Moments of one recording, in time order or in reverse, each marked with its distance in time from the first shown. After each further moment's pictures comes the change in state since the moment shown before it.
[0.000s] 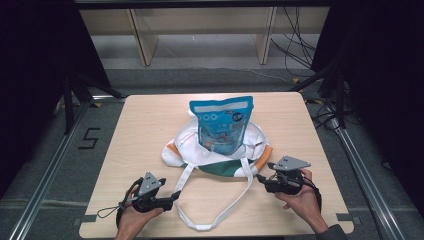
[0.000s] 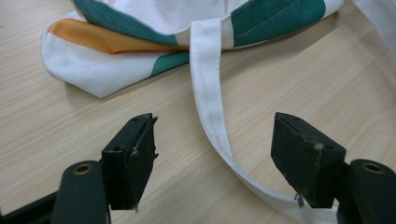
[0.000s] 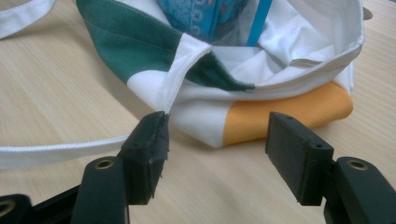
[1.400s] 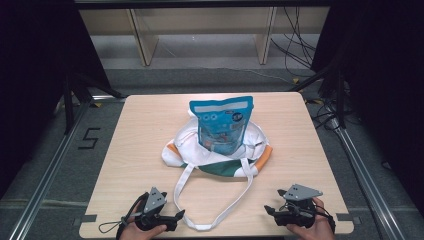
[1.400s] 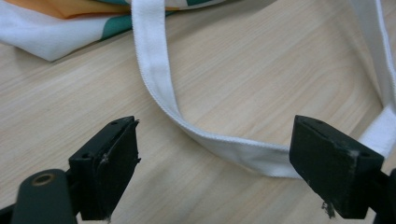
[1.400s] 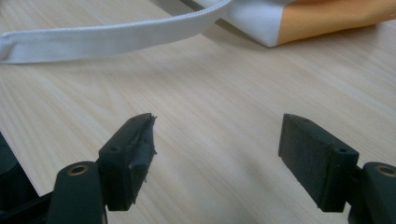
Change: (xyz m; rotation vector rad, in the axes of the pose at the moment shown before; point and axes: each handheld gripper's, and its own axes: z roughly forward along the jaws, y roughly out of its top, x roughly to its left) left arm -0.030 -0.018 -0.010 0.075 -0.032 0.032; right arm 0.032 -0.054 -0.038 0.099 0.062 0.014
